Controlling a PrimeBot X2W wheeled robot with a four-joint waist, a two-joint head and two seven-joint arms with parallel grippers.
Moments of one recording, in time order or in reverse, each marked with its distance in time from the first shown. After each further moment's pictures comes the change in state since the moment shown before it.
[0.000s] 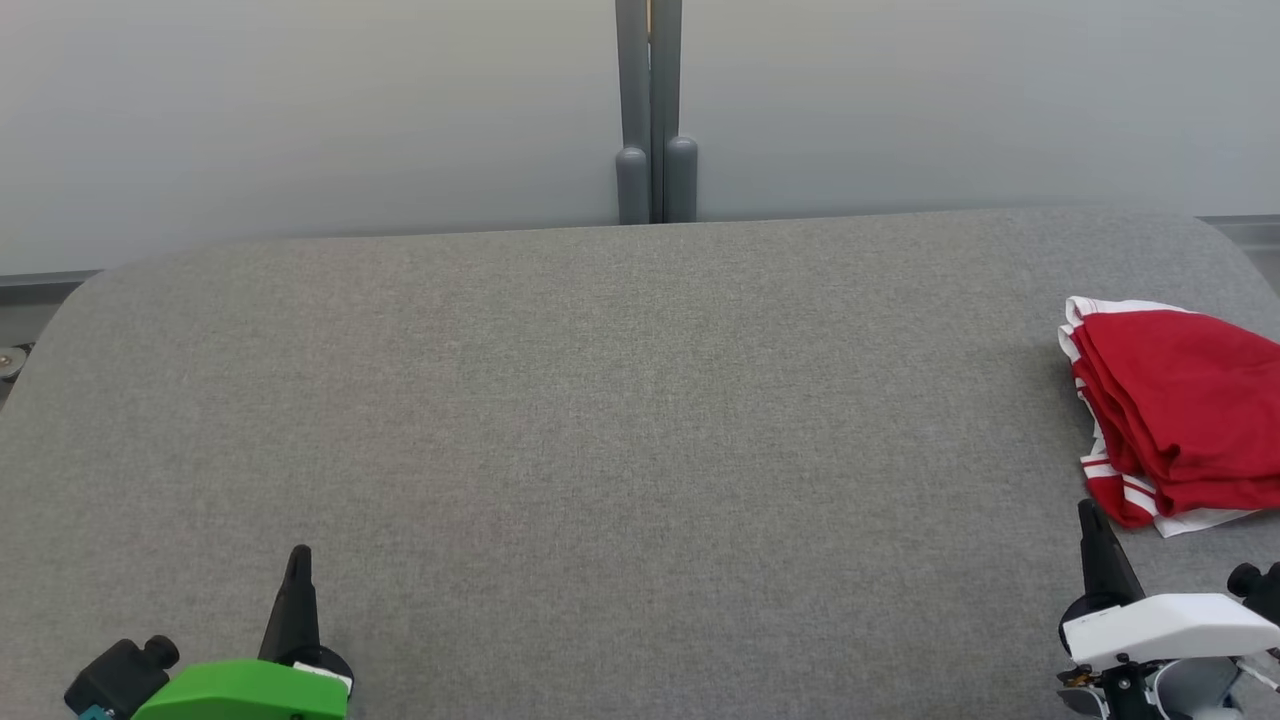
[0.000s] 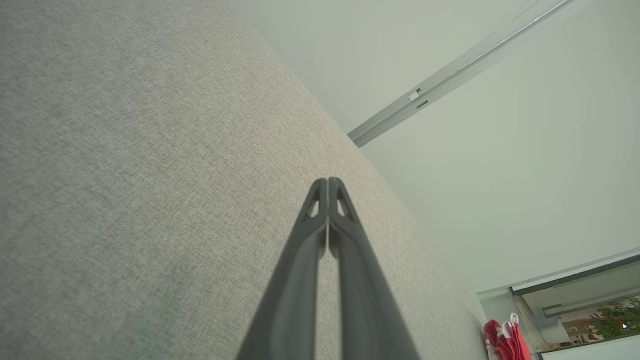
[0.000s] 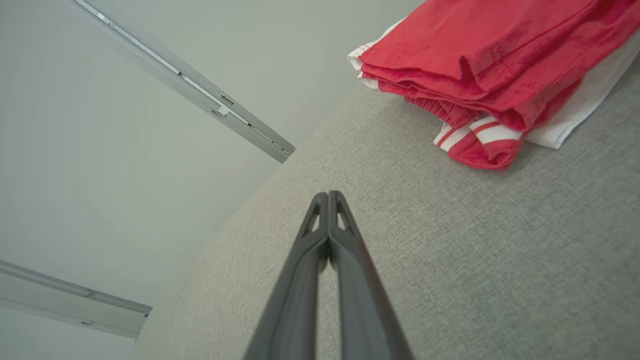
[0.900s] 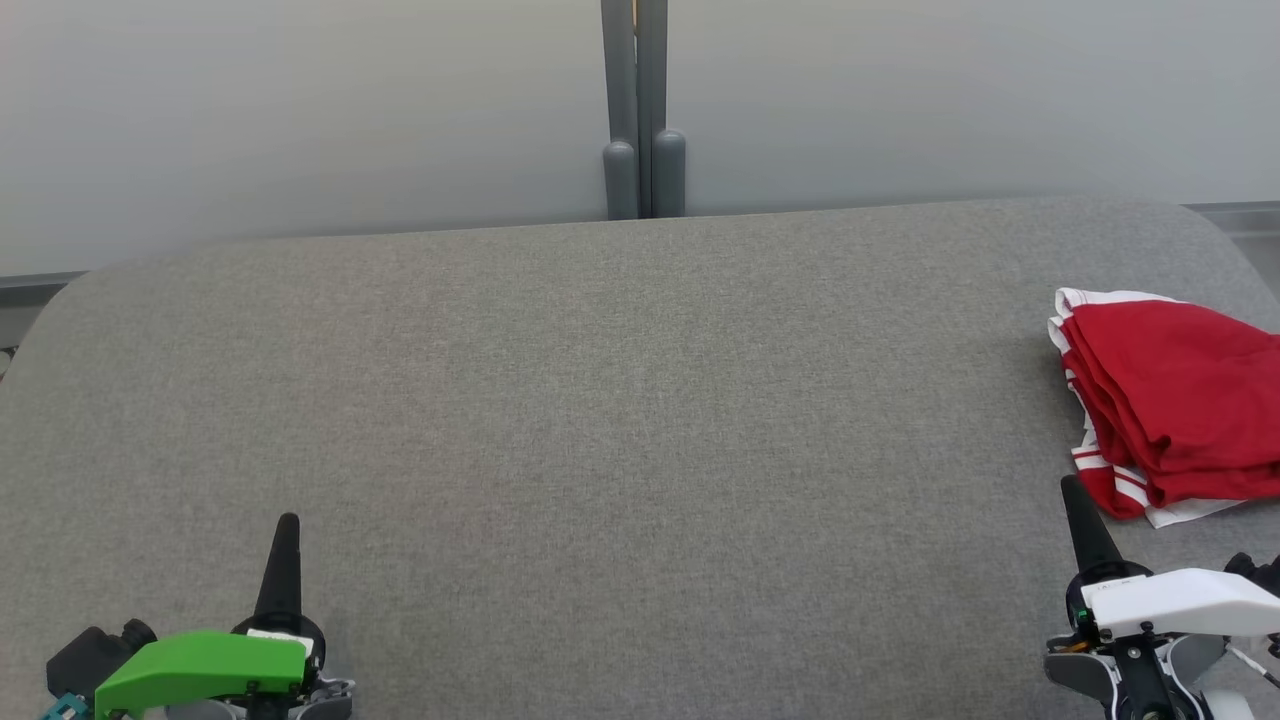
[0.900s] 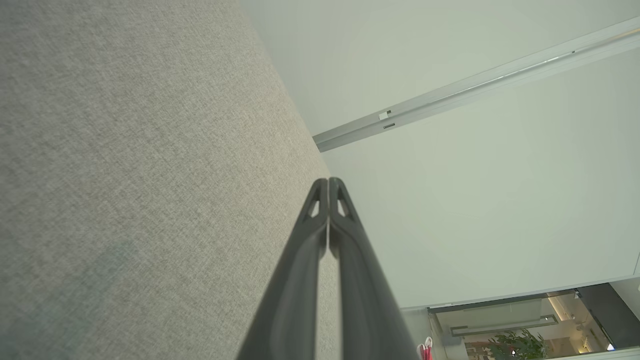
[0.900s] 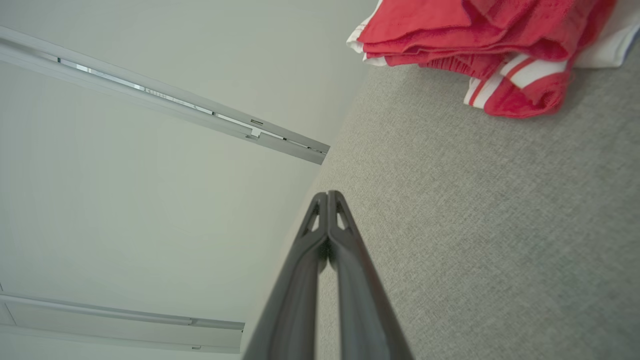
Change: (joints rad) left arm -0.044 -0.004 0.034 -0.015 -0.278 0.000 0.074; right arm -0.039 -0.005 0.015 -0.001 0.339 -0.001 0.075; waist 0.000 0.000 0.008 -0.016
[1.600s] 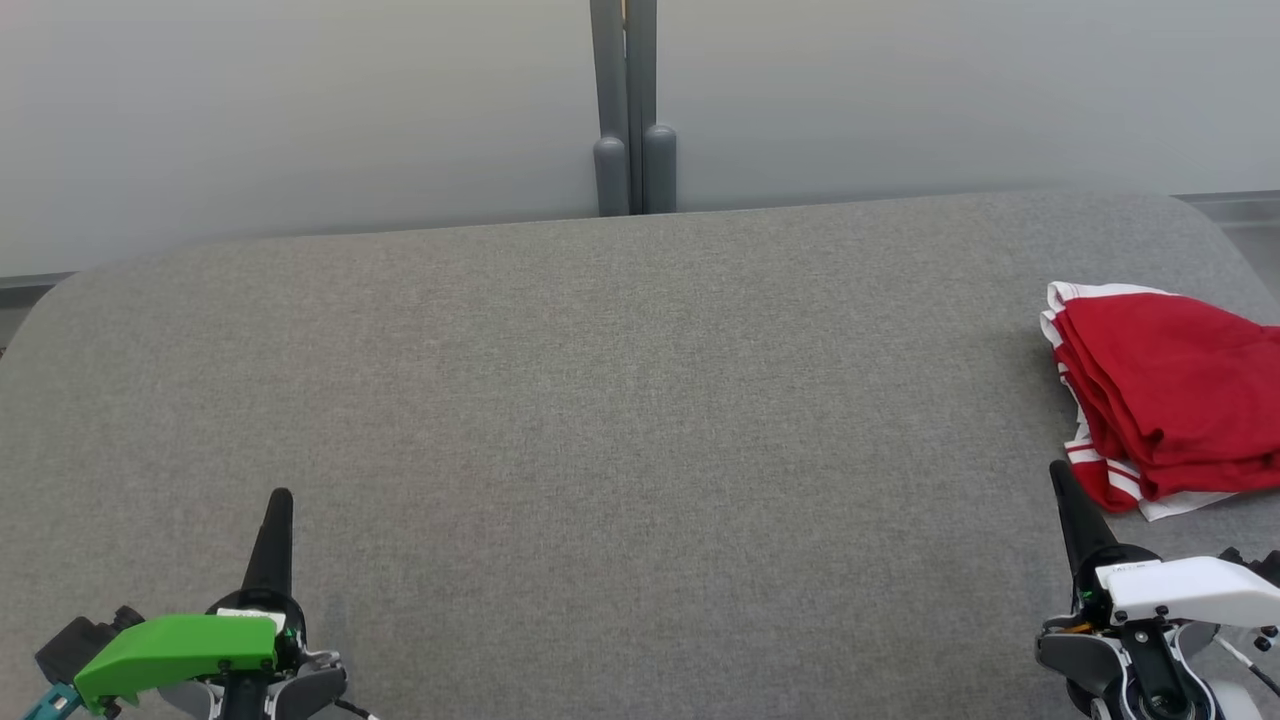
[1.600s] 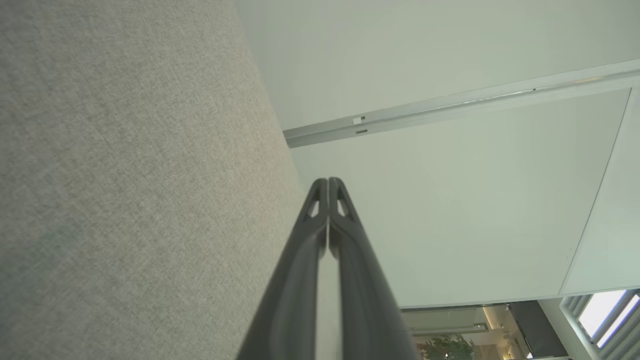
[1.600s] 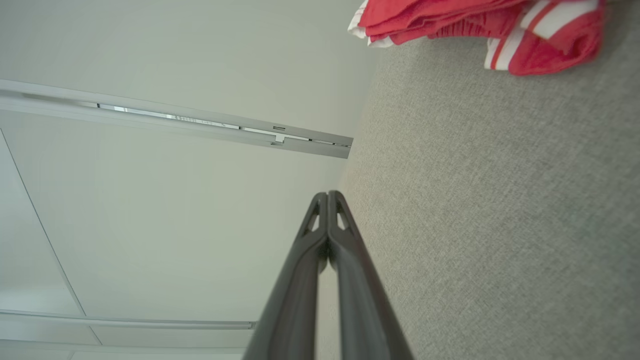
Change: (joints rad) left arm -0.034 -0.002 0.022 -0.009 -0.179 0.000 0.049; right arm -0.025 -0.003 0.010 -0.001 0.220 0.000 0.049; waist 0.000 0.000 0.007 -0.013
